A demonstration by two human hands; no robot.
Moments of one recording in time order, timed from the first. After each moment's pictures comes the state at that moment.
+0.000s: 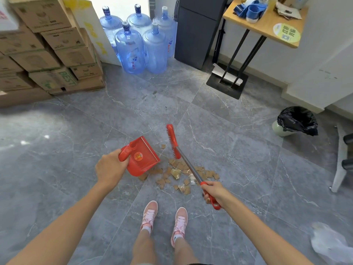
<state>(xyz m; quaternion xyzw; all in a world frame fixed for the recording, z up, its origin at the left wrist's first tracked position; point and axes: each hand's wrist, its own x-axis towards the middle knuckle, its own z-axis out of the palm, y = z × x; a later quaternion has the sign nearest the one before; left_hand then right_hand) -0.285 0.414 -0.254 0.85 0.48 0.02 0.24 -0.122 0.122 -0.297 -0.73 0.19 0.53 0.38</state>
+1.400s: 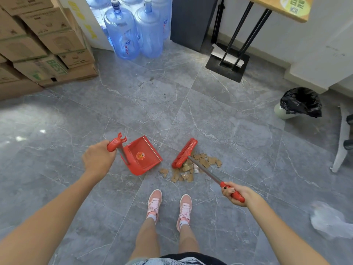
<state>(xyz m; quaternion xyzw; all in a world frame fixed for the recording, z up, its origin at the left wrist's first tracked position) -0.295 0.474 -0.288 0.86 0.48 -0.04 0.16 -0.099 0.048 -0.345 -0.40 0.52 0.52 0.54</state>
